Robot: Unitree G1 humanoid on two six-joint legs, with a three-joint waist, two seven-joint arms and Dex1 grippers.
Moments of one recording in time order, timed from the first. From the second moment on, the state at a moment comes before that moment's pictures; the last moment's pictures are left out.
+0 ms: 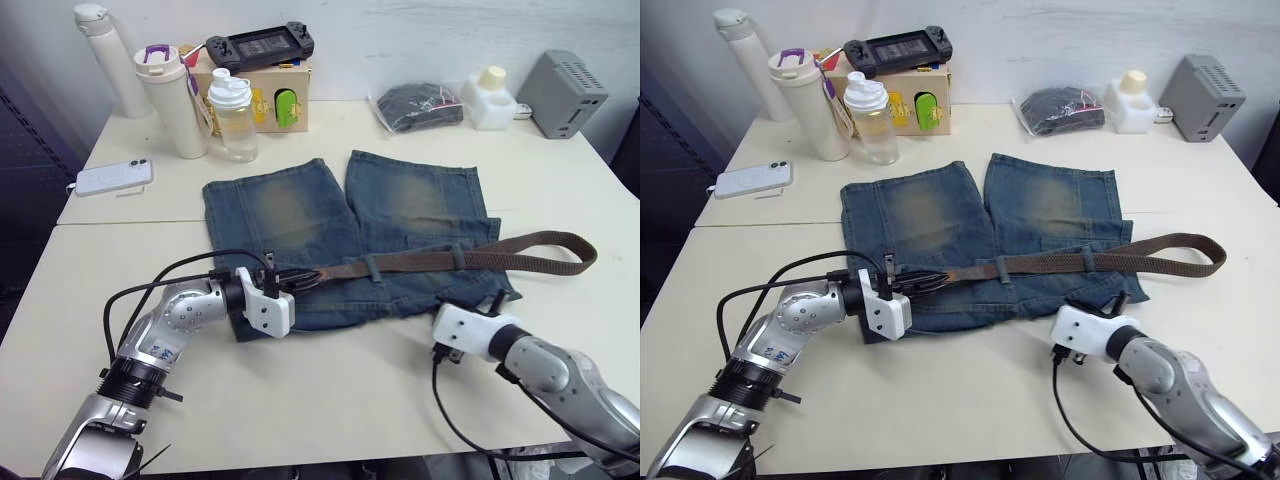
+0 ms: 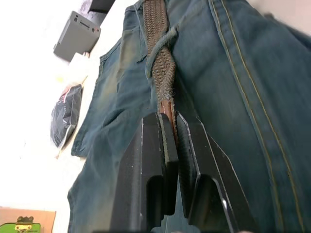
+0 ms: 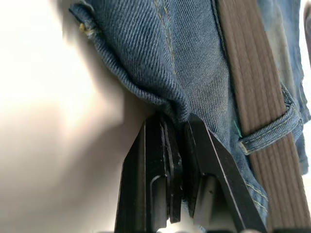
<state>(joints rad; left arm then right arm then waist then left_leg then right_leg) -0.41 0.59 -0.21 0.08 0.28 -0.65 -0.62 0.12 -1.02 0.13 -0.41 -0.18 0.29 0.36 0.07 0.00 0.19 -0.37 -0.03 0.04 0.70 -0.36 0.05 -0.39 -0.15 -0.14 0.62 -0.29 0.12</state>
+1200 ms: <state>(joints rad) -0.30 0.61 -0.20 0.00 0.36 -0.75 -0.50 -0.20 -0.87 -0.58 -0.61 0.91 1.30 0.81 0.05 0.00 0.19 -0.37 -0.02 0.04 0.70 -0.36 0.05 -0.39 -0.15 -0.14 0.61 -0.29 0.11</state>
